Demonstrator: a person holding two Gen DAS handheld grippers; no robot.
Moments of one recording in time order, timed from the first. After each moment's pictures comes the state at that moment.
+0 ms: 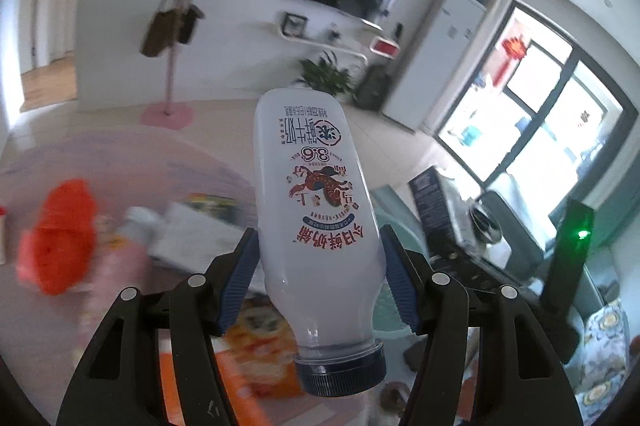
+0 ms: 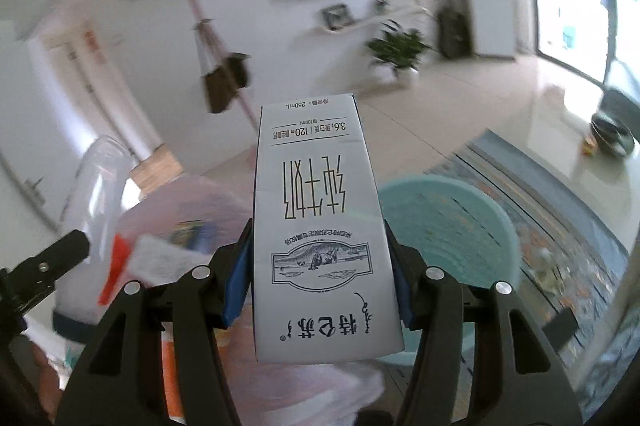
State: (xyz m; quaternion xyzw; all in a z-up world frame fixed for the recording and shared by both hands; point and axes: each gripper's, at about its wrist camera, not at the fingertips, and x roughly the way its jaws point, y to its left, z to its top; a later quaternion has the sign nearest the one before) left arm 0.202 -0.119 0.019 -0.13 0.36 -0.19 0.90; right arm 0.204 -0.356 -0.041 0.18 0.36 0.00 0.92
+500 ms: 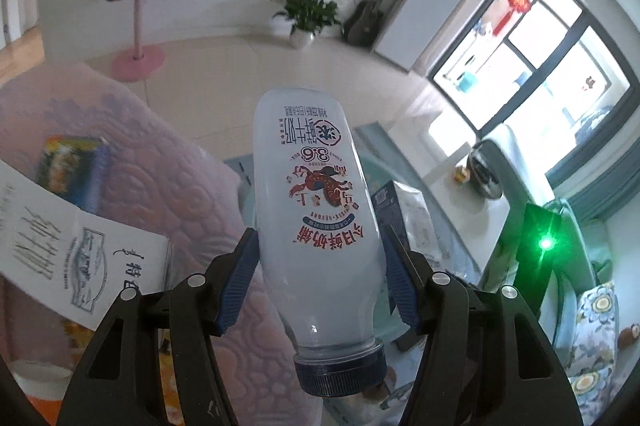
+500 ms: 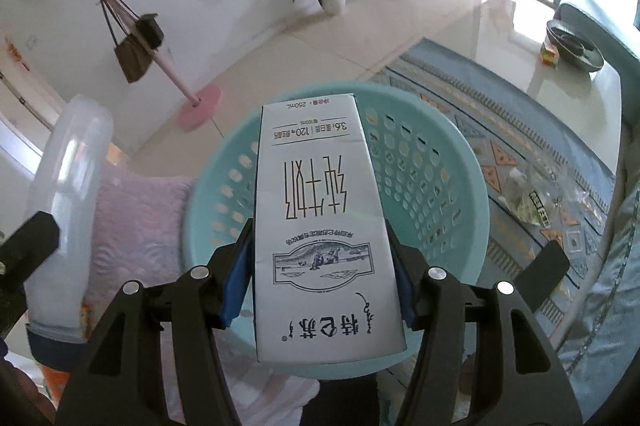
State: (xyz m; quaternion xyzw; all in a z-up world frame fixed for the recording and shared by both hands) left arm 0.275 -0.209 -0.072 -0.11 0.46 -0.22 0.85; right arm 0.246 -0.409 -0.152 0.21 0.47 -0.08 0.85
